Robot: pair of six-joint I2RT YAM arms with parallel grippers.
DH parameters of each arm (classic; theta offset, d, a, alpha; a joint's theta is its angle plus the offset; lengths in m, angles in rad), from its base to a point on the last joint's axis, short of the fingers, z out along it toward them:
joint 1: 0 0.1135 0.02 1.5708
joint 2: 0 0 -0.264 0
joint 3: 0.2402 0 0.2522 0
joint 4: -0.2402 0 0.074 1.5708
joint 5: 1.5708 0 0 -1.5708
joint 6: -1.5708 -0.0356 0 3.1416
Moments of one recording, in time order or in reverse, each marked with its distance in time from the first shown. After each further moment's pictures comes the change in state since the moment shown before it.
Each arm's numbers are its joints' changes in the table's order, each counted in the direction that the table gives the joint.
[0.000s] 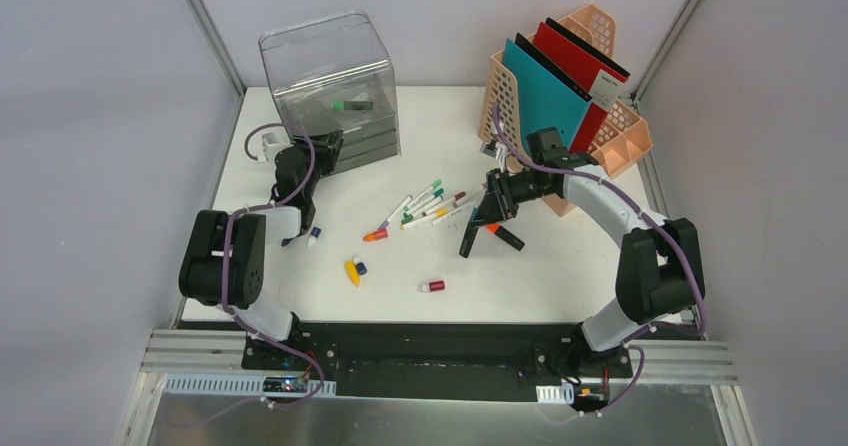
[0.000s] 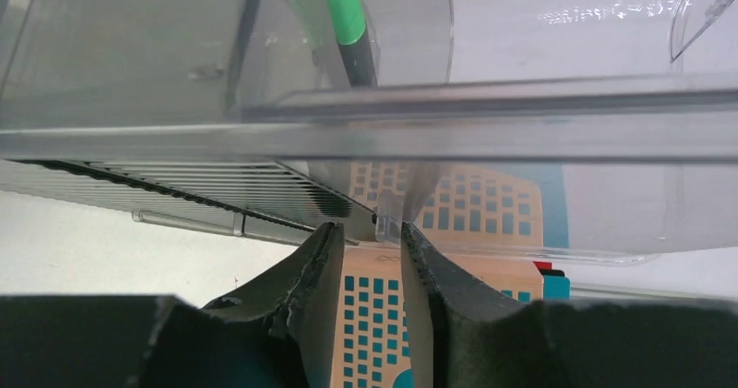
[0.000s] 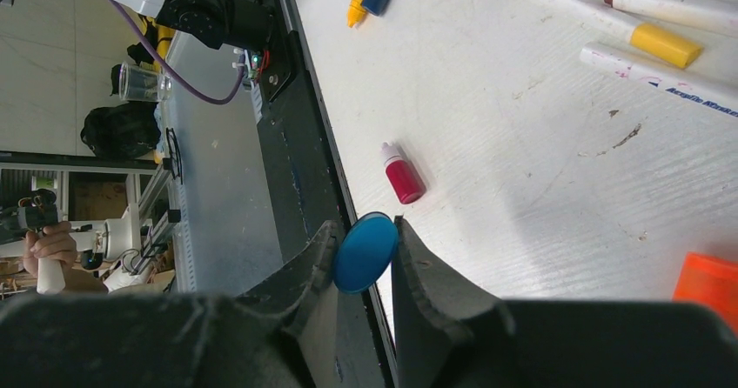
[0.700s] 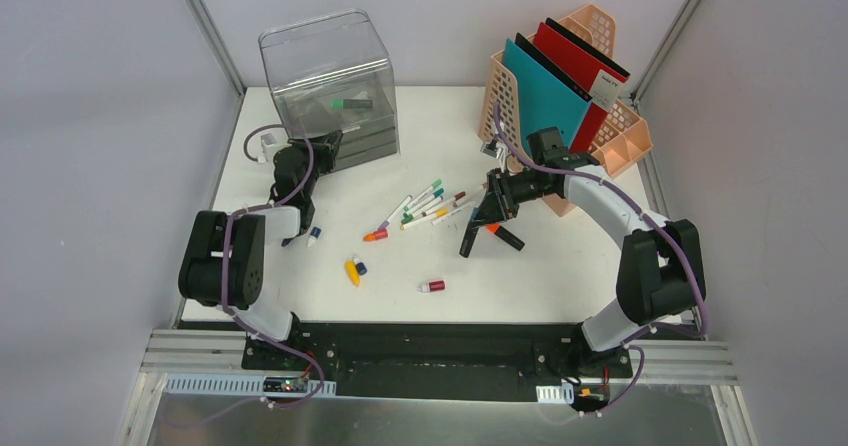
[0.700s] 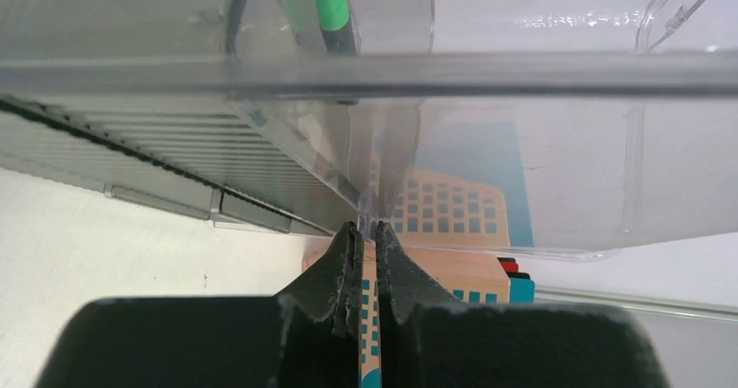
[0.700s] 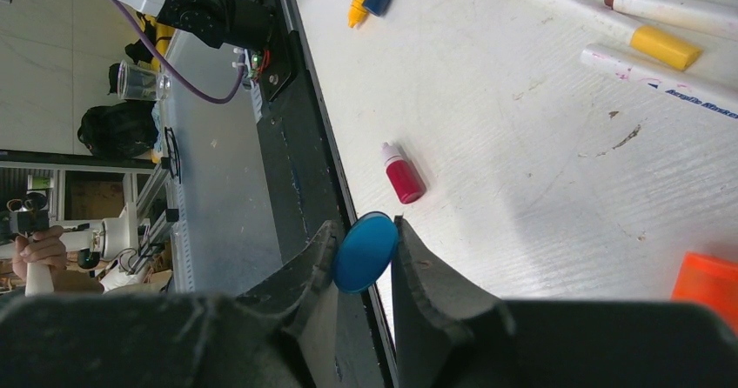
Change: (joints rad) left arm 0.006 -0.021 0.008 0.041 0.007 0.076; right arm -0.002 0.007 0.003 -0.005 -0.001 0.008
